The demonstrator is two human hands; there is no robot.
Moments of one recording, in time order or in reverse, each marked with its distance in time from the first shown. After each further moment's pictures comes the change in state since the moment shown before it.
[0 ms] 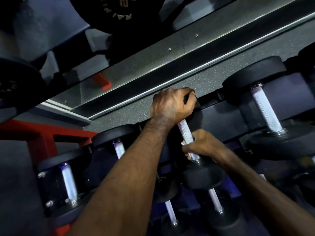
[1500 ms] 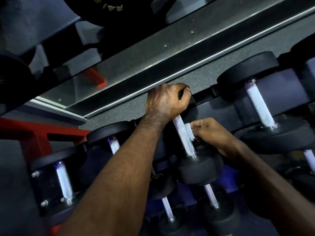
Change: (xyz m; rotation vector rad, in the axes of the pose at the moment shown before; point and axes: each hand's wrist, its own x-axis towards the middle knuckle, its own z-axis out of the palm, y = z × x) left_hand 0.001 0.001 0.002 -0.044 0.053 0.014; right_hand -0.002 0.019 -0.026 0.366 0.023 -0.172
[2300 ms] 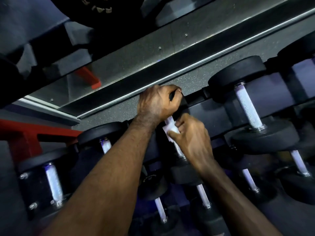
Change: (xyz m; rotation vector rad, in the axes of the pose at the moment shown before) left_hand -0.002 0.002 -0.002 -0.031 -0.007 -0.015; right_hand -0.028 -0.026 0.045 -0.473 0.525 -0.174
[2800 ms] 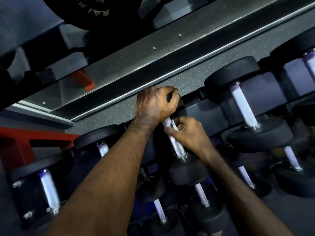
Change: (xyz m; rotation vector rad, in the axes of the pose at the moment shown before) left_hand 0.000 0.003 -0.006 0.034 -0.039 -0.001; right_hand 0.021 0.002 -0.008 0.136 -0.247 0.164
